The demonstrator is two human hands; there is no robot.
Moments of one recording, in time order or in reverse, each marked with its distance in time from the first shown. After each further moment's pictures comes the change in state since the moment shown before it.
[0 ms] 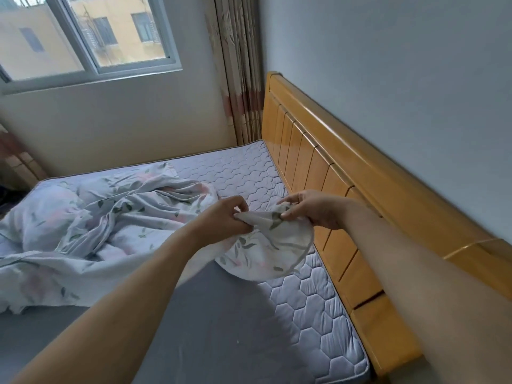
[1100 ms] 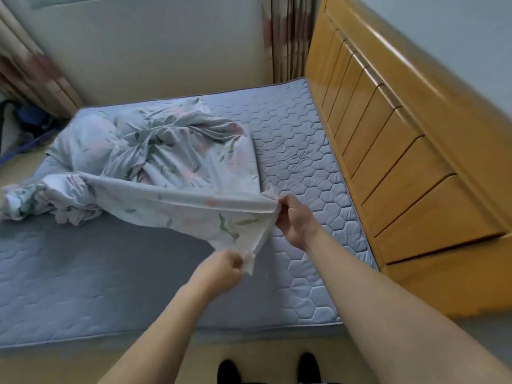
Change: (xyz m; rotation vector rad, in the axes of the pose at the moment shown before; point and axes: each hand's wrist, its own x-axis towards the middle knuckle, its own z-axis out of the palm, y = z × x) left_hand -0.163 -0.125 0.075 0.223 -0.090 -0.572; right_hand 0.106 0.093 0.187 0.868 0.175 -0.001
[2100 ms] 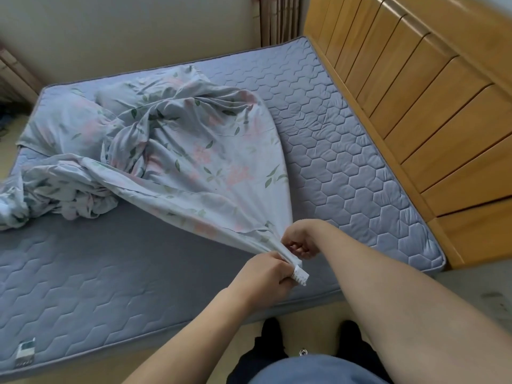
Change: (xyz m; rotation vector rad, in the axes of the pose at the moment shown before) left_hand -0.006 -0.210 -0.054 -0.027 0.019 0.747; right_hand 0.063 0.170 0.166 -1.100 0.112 0.877
